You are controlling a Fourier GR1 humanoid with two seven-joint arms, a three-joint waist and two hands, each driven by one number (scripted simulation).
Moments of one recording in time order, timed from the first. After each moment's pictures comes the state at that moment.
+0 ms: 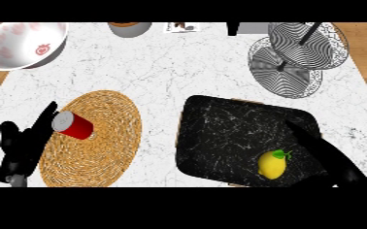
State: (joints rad) left arm 0.04 0.38 0.09 -1.34 0.13 -0.02 0.12; right arm 0.14 -0.38 0.12 -1.80 0.09 0.30 0.68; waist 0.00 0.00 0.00
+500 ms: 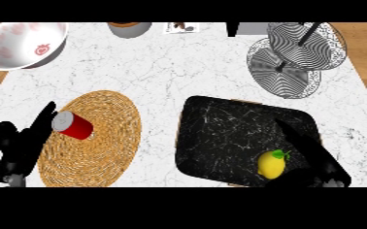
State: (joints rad) left arm 0.03 0.36 0.14 -1.33 0.09 -0.07 0.12; right arm 0.09 -0.28 0.11 -1.67 0.21 0.30 0.58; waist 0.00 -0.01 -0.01
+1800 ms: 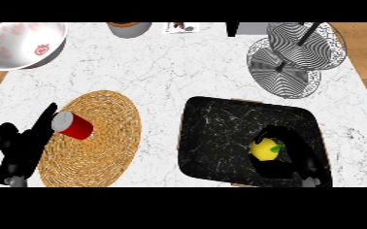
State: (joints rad) left arm 0.04 0.32 0.17 -1.37 0.05 -0.09 0.15; right arm 0.08 -0.16 0.14 -1.66 0.39 0.16 0.45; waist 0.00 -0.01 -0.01
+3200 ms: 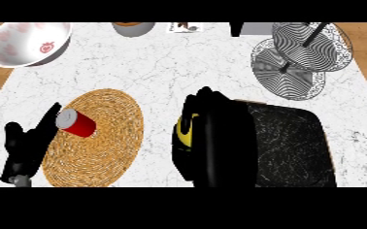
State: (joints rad) left arm 0.03 0.30 0.17 -1.36 0.03 -0.11 0.14; right arm -0.56 -0.01 0.71 -1.90 1.23 0.10 1.15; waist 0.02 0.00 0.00
